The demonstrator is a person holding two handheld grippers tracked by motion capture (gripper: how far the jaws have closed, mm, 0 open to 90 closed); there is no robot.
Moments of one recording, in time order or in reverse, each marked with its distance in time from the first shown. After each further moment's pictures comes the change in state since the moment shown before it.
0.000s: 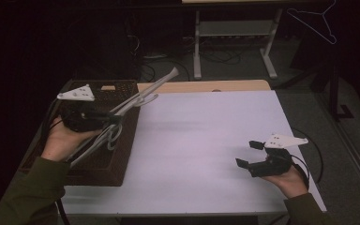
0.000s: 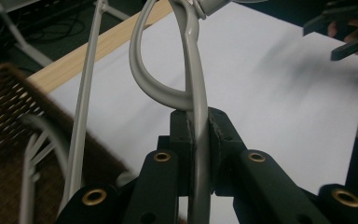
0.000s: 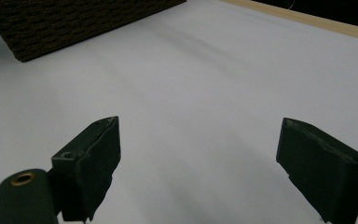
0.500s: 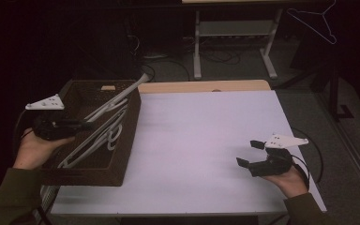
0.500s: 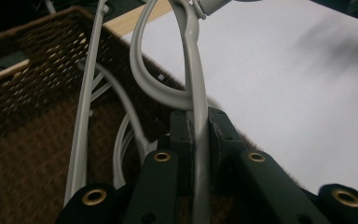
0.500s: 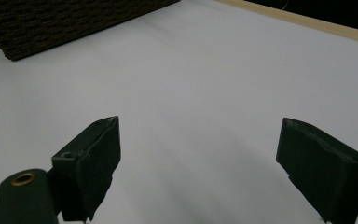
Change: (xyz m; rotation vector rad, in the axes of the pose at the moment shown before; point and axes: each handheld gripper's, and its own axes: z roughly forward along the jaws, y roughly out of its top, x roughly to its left) left arm 0.035 -0.055 -0.040 0.016 0.090 -0.071; right arm -0.001 -0.001 0.000 0.001 -0.023 -0.004
